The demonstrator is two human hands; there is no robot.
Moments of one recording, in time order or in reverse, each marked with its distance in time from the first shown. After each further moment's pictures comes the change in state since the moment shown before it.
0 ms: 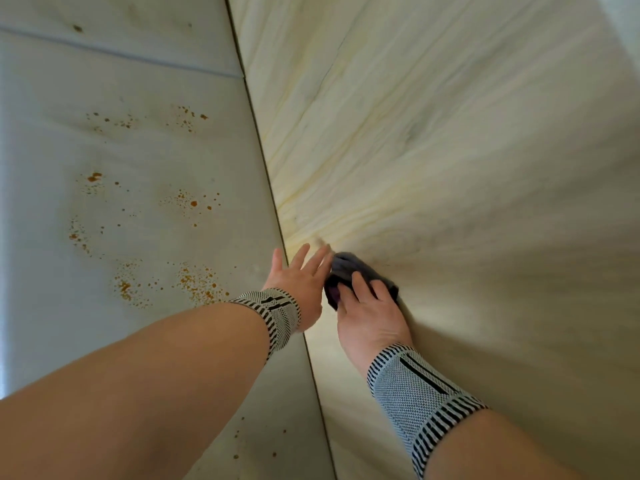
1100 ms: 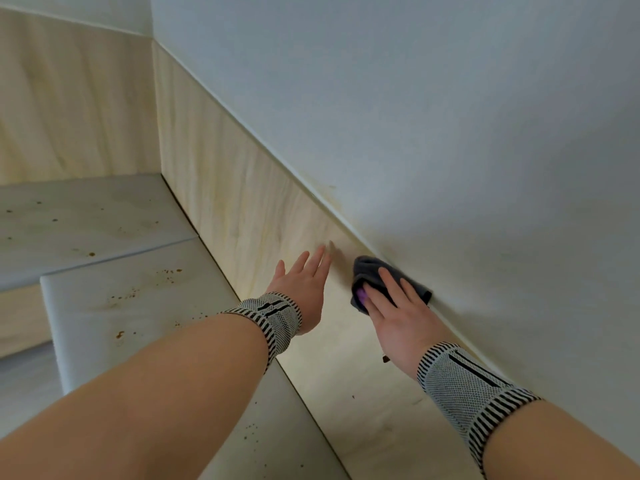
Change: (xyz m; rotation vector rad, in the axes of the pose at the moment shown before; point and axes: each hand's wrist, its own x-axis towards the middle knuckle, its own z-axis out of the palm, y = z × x) left_hand -0.165 0.124 -0.191 0.228 0.279 0.144; right_hand -0.250 0.075 -0.051 0.232 0.425 0.410
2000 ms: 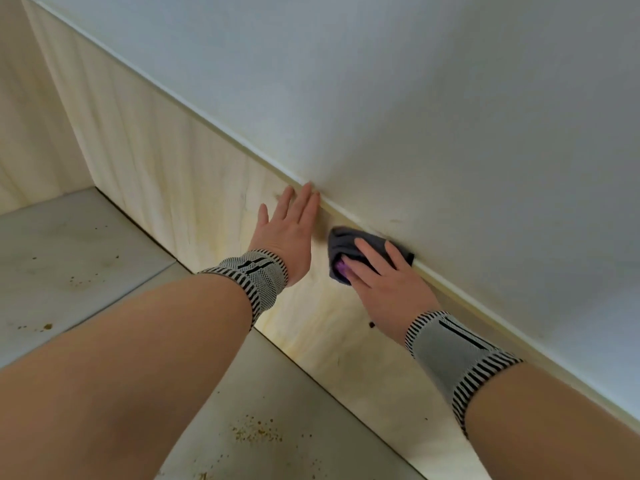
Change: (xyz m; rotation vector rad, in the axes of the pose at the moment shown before) left_hand 0.147 -0.170 -0.071 -0.045 0.182 0.206; right_hand 0.183 -0.047 -0.058 -0.049 -0.210 0.060
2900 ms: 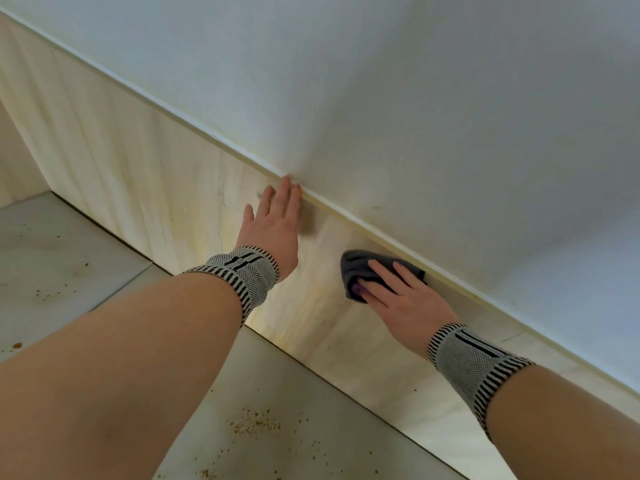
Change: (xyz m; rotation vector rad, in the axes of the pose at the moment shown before) left_hand -0.002 0.001 -0.002 -0.036 -0.041 0.019; right_hand -0.045 -0.002 0.038 -0.010 -0.098 0.003
